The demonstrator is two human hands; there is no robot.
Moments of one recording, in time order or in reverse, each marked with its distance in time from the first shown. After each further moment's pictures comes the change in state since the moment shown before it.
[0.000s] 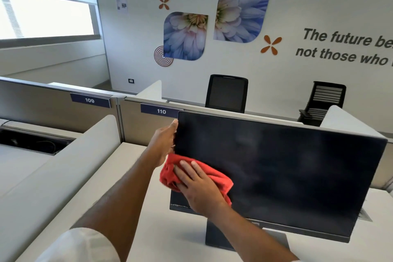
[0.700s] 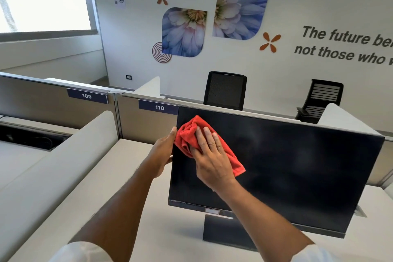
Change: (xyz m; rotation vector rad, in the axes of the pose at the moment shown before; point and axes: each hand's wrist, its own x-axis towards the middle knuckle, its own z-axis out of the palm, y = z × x) left_hand -0.016 -0.033 -0.001 0.089 -0.014 -0.033; right_hand 0.015 0.046 -0.034 0.021 0.258 0.318
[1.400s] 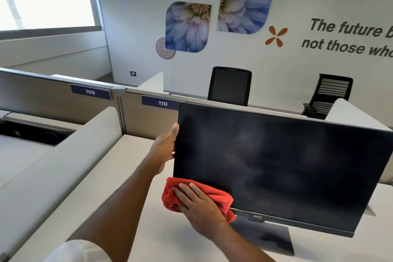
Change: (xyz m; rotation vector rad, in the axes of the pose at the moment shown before) left_hand 0.003 -0.001 -0.002 0.001 0.028 -0.030; right_hand -0.103 -0.060 0.056 -0.101 -0.421 -0.393
